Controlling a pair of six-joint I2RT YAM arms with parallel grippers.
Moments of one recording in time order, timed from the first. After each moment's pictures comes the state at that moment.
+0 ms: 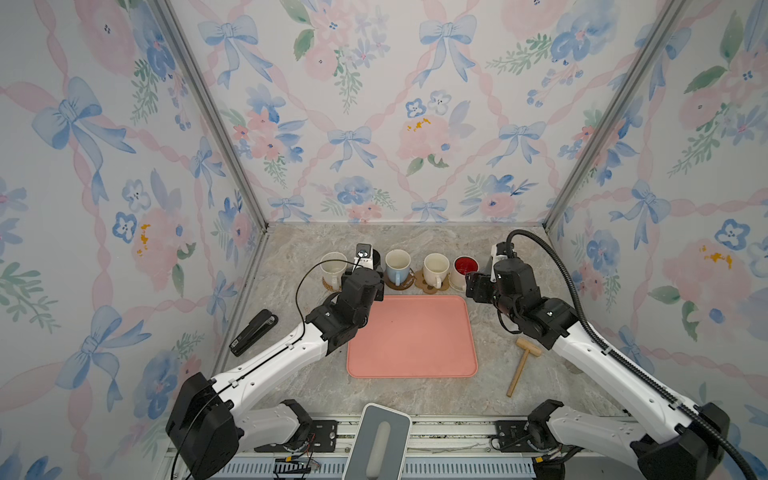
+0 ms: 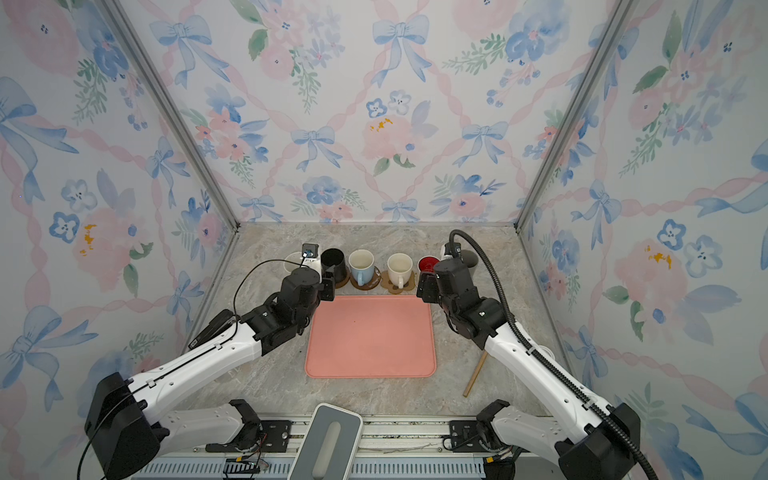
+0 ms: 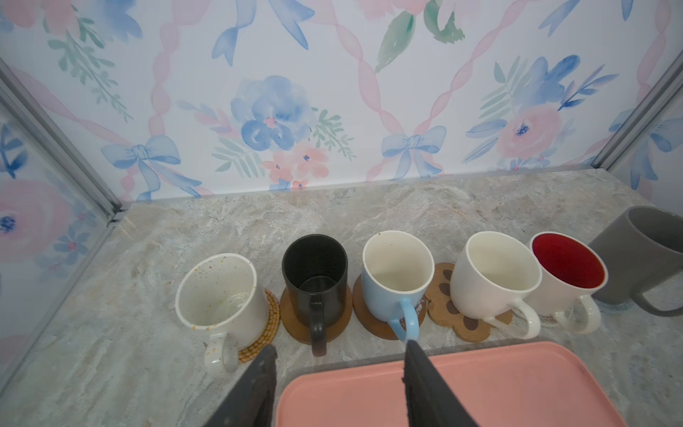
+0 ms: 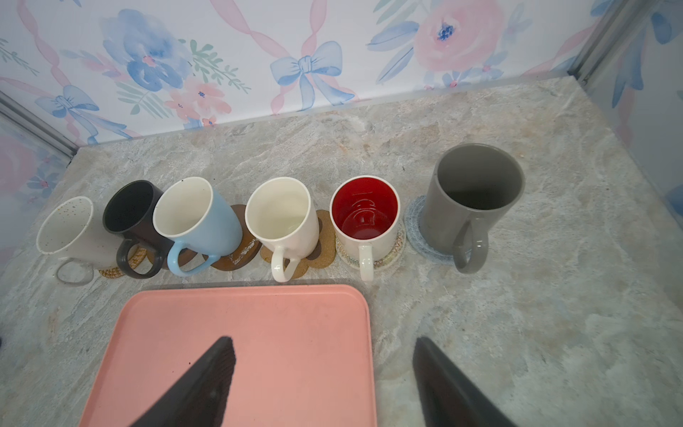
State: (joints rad) left arm -0.72 1.16 0.86 -0.06 -0.61 -0.20; right arm 0.57 1.09 1.00 -0.50 0.34 0.44
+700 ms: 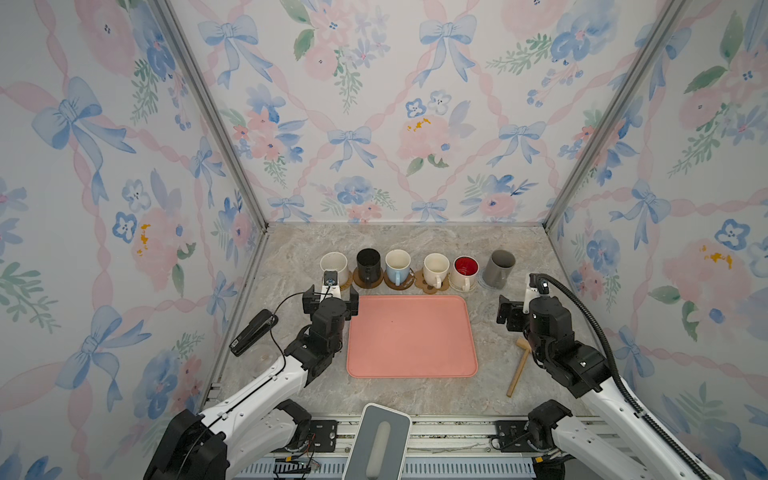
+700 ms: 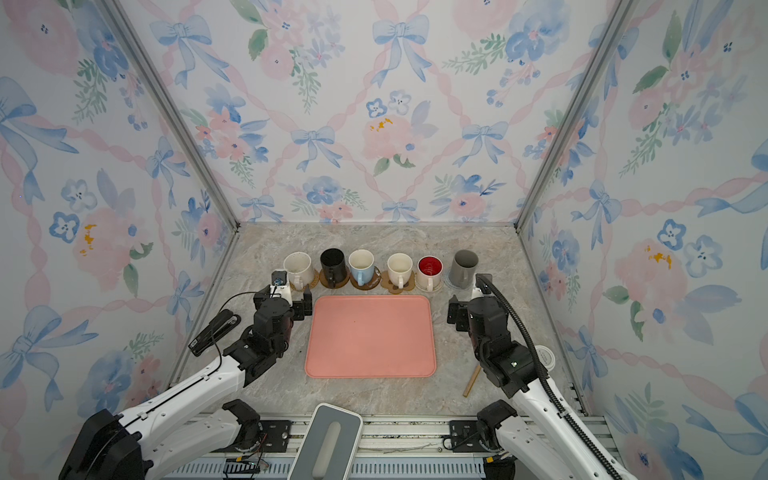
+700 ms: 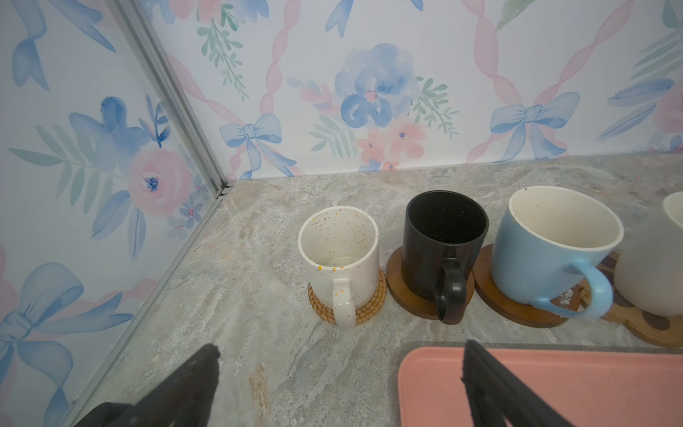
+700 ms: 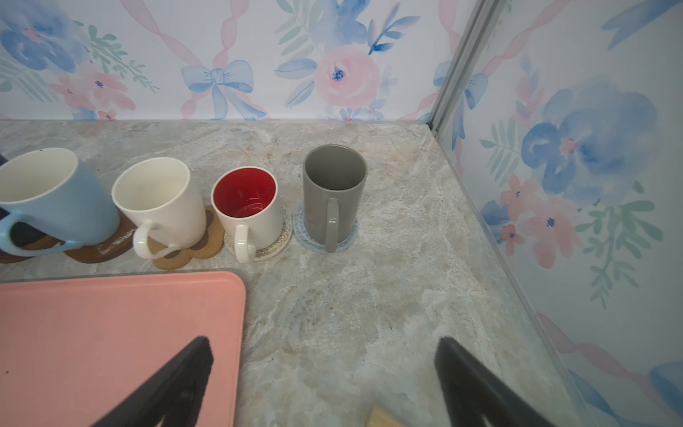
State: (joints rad) left arm -0.53 0.98 0.47 0.20 -0.67 -0.07; right arm 0.43 0.70 0.63 -0.44 0.51 0.19
